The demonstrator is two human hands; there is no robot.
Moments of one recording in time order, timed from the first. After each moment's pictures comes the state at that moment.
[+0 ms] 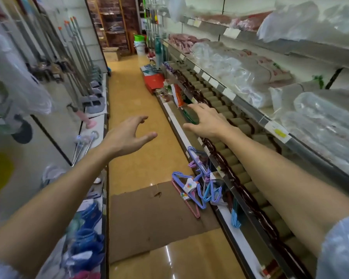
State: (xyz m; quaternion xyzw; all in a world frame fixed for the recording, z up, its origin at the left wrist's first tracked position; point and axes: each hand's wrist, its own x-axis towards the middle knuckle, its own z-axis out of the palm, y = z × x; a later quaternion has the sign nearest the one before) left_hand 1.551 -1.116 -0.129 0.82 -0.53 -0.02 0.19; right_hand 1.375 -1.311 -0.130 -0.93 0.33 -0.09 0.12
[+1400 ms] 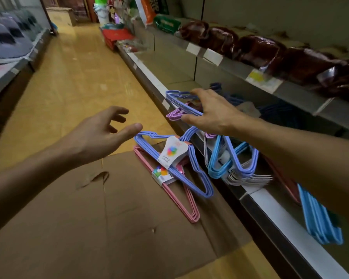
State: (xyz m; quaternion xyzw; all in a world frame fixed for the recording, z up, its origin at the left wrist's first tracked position) left_hand 1.638 -1.346 -0.877 0.81 -0.49 -0.12 0.28; right_hand 1.462 -1.542 -0.876 -0.91 0.38 -0.13 0.13
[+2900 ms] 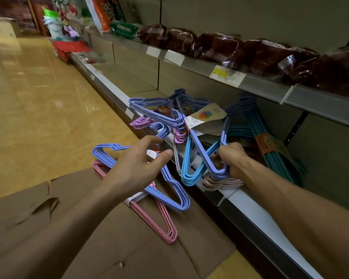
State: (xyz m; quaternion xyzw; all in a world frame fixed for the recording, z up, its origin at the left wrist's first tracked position) left_hand 1.567 -1.435 -0.980 0.68 -0.58 -0.20 0.41; right_hand 1.372 -1.590 -1.001 -0.50 0.67 -0.32 0.44
